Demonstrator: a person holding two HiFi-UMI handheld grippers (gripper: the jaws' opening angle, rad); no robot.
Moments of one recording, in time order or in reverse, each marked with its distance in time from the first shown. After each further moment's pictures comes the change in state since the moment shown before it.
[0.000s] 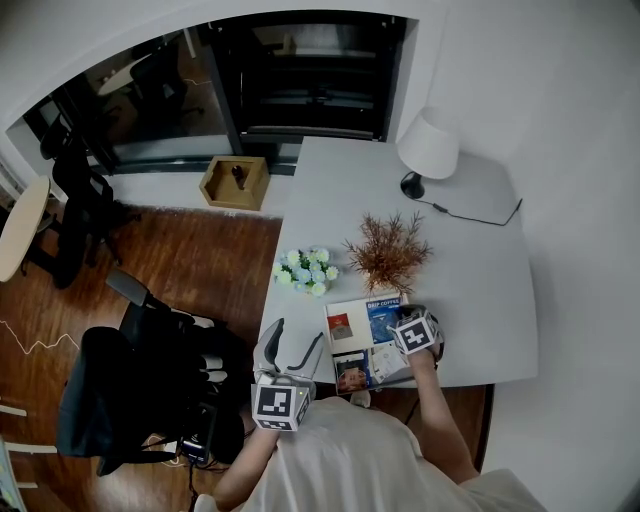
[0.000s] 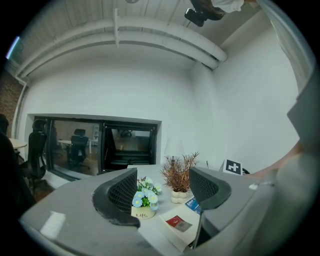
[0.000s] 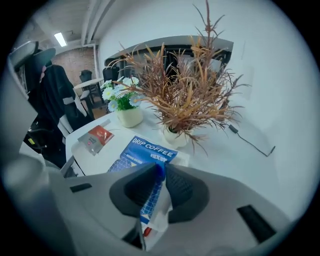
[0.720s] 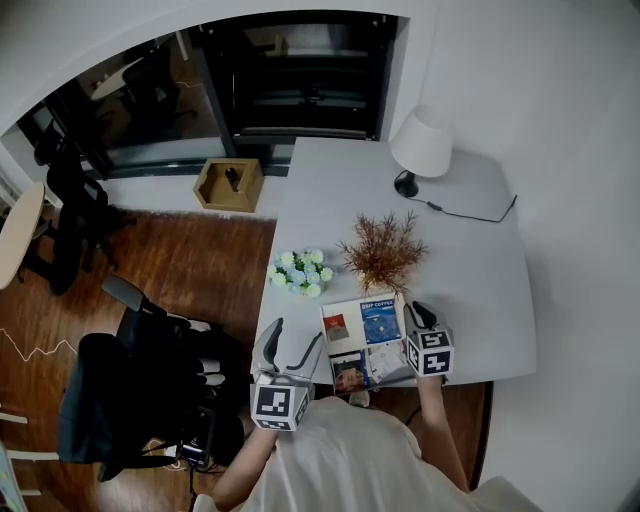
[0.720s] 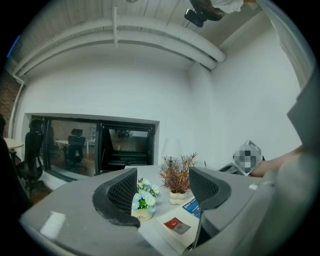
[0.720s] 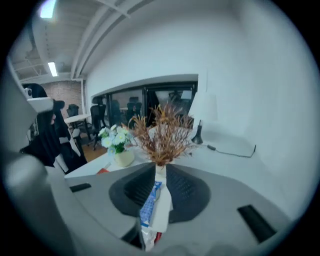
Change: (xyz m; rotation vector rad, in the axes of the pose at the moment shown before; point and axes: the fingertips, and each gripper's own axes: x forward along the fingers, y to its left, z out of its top) left arm 0.007 -0.006 0.003 0.004 -0.004 -0.028; right arm -0.098 -0.025 0.033 0.204 -0.380 -0.130
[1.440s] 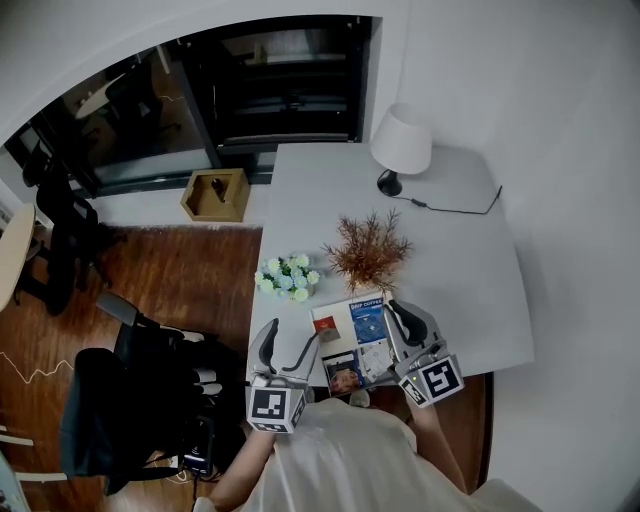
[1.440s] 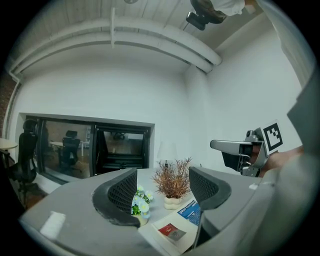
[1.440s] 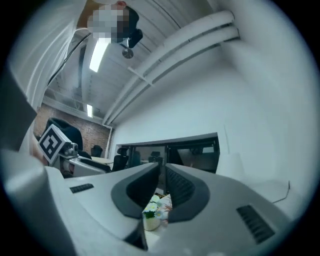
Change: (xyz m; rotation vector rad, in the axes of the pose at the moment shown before) left arm 0.007 -0.014 0.015 0.010 -0.026 -0.050; right arm -0.119 0.072 0.135 -0.052 -0.697 0.241
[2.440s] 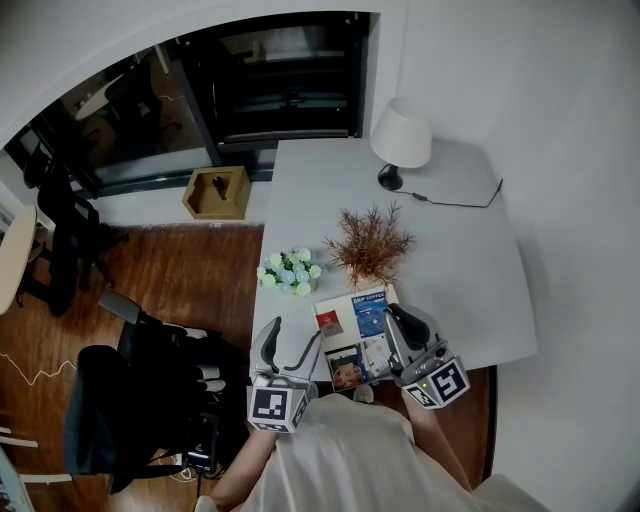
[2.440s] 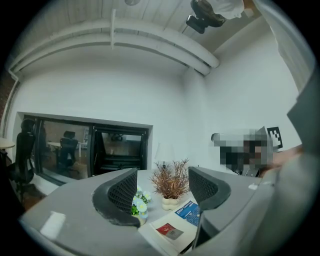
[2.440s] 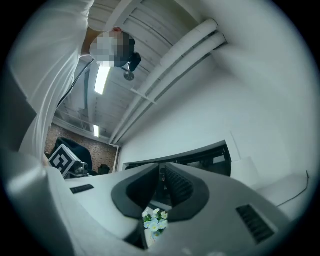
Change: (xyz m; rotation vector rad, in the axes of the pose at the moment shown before) left arm -0.009 -0.006 0.003 0.005 -0.019 -0.027; right arm -0.017 0.021 0.024 0.076 -0.178 0.086
